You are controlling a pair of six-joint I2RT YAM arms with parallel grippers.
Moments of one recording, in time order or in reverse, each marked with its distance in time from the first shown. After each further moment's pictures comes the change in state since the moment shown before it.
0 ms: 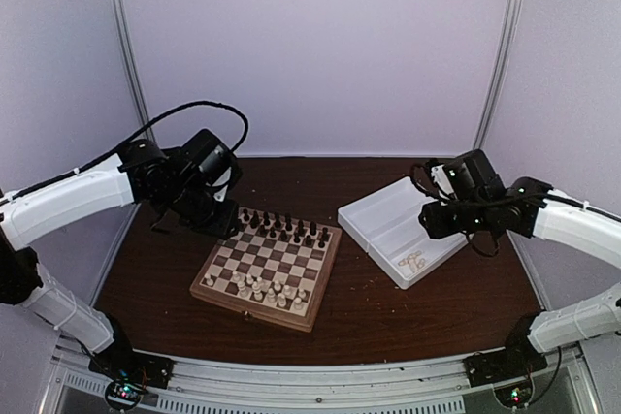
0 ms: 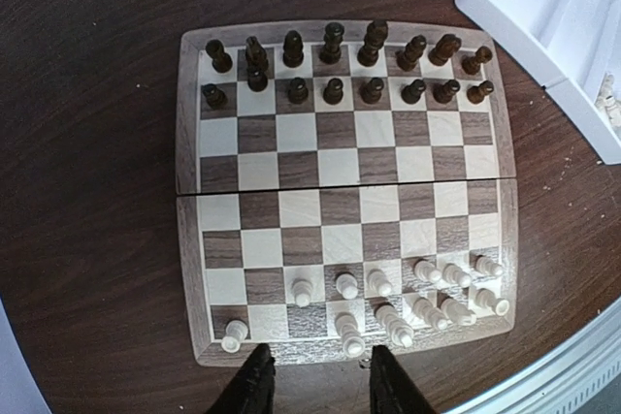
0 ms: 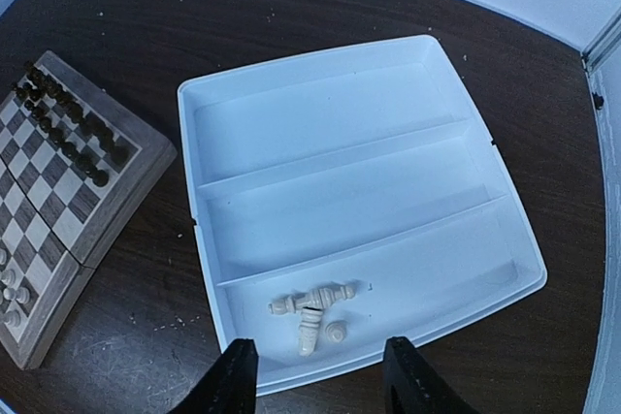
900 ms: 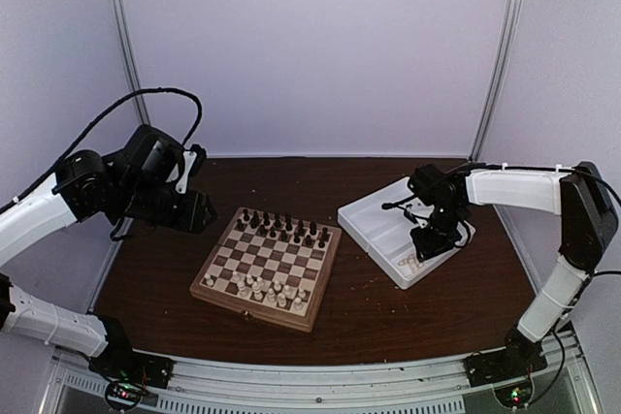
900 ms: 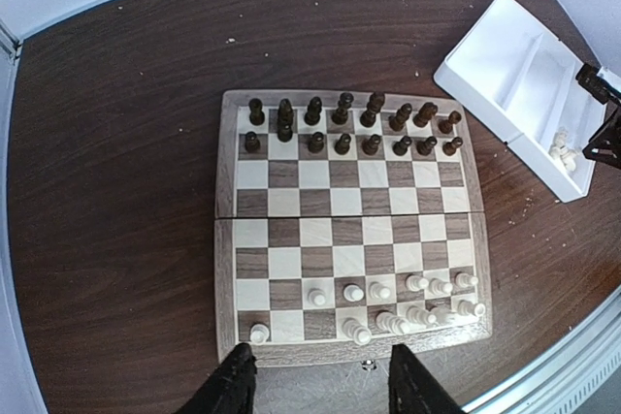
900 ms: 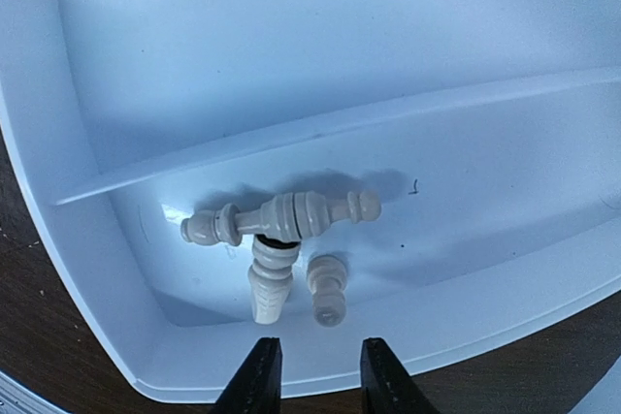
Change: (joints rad) left arm 0.000 -0.304 -0.103 0.047 -0.063 0.008; right arm -0.173 0.540 0.223 -0.321 -0.259 -0.108
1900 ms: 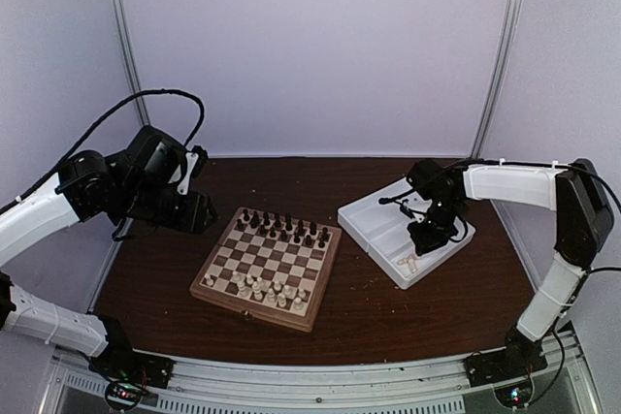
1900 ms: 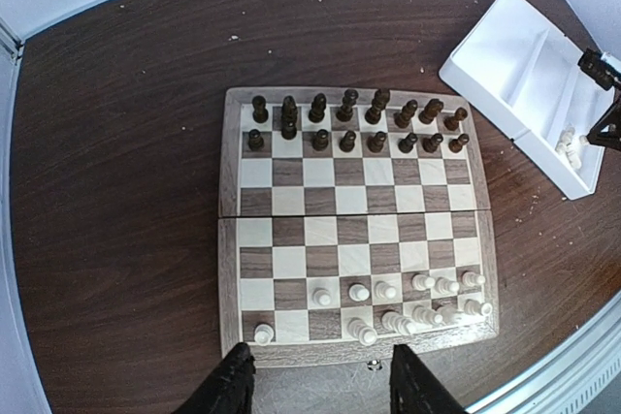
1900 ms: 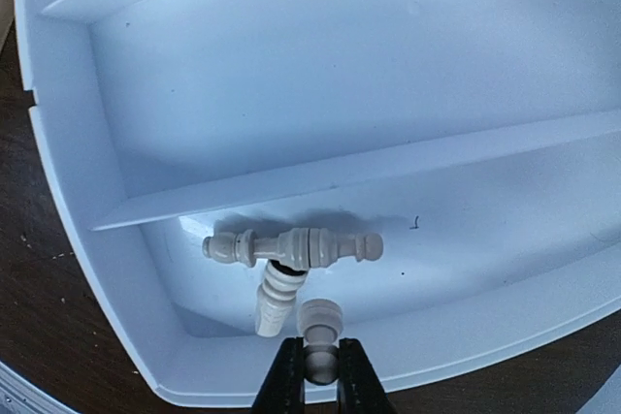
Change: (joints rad) left arm 0.000 0.010 -0.005 0.000 -0.010 0.011; right arm -0.017 0.050 0.047 0.013 -0.033 -0.040
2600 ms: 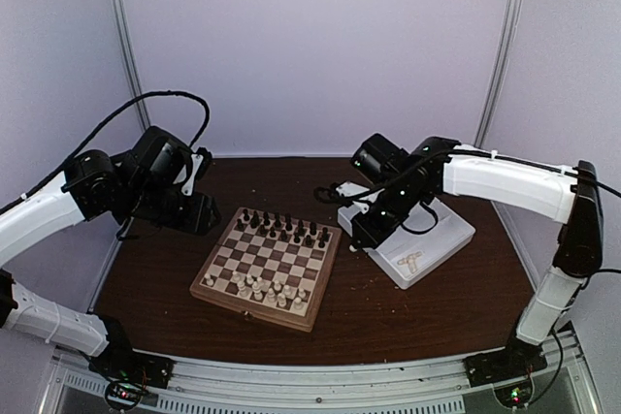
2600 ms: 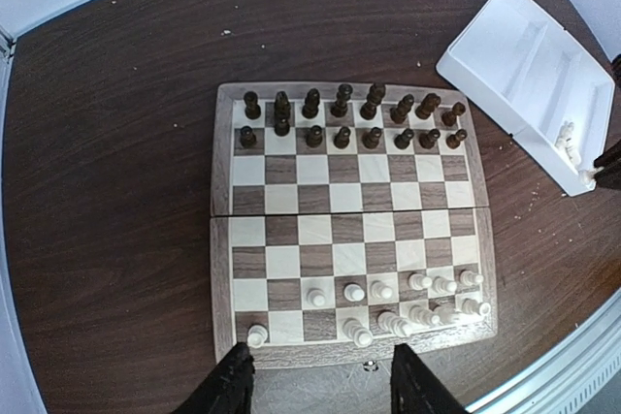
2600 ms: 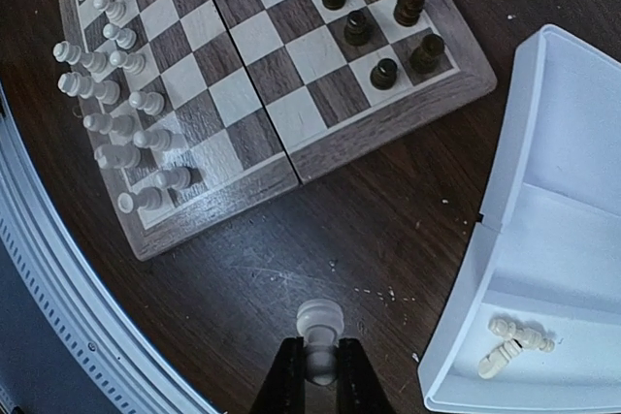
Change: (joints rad) left arm 0.000 0.024 0.000 0.010 0.013 0.000; right arm 0.358 -0.014 0.315 -0.071 -0.122 -0.050
